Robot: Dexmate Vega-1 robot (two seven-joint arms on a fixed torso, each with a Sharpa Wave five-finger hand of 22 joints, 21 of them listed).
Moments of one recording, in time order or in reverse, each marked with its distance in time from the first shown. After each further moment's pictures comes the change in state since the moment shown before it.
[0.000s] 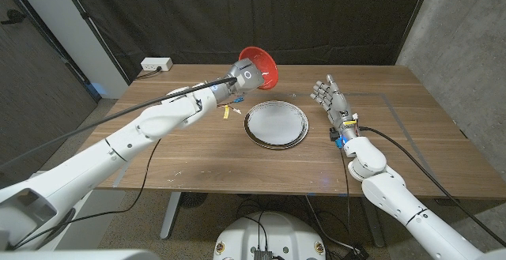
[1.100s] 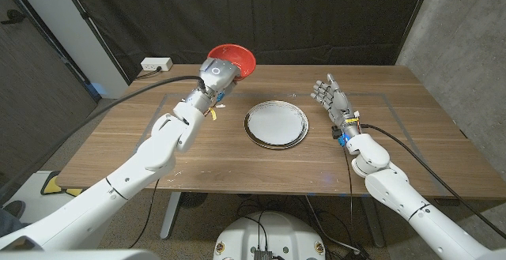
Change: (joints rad) left arm 0.258 -0.081 -0.109 -0.035 -0.250 0.410 0.199; left_hand -0.001 0.001 0.003 0.003 -0.003 -0.005 0.005 0.003 0.005 0.001 0.001 -0.008 0.005 0.011 -0.004 -0.006 0.007 0.000 0.000 0.013 0.000; right arm 0.027 -0.016 0.005 0.024 0.034 -0.017 0.051; right_hand 0.004 0.004 -0.003 -0.003 0.000 0.000 0.000 0.000 0.000 0.000 0.000 0.000 0.000 0.000 0.000 0.000 0.000 0.000 0.000 -0.007 0.000
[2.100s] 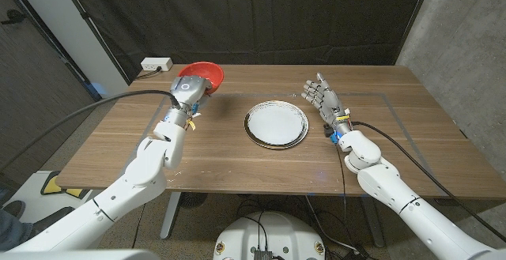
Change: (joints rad) left arm 0.139 0.031 -0.055 0.046 -0.221 0.198 0.152; left_hand 0.000 0.000 0.000 0.000 0.000 0.000 0.000 0.000 -0.001 -0.001 -0.001 -0.004 0.004 0.011 0.000 -0.009 -0.001 0.000 0.000 0.007 0.000; right arm 0.060 0.031 -0.047 0.039 -0.006 -0.027 0.040; right_hand 0.000 0.000 -0.003 -0.003 0.000 0.000 0.000 0.000 0.000 0.000 0.000 0.000 0.000 0.000 0.000 0.000 0.000 0.000 0.000 -0.008 0.000
